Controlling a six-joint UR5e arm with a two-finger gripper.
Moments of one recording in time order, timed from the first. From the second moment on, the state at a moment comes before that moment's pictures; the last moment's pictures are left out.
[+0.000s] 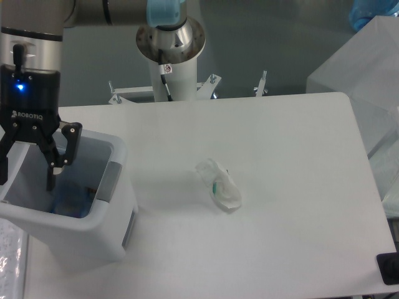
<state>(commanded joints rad) 2.02 -1.77 -1.44 -0.73 1.39 -0.06</state>
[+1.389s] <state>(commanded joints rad) 2.47 -1.75 -1.86 -0.73 1.52 0.01</state>
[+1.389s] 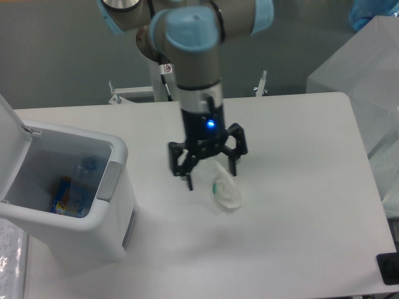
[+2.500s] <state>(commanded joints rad) 2.45 -1.97 -1.88 -0.73 1.76 0.02</state>
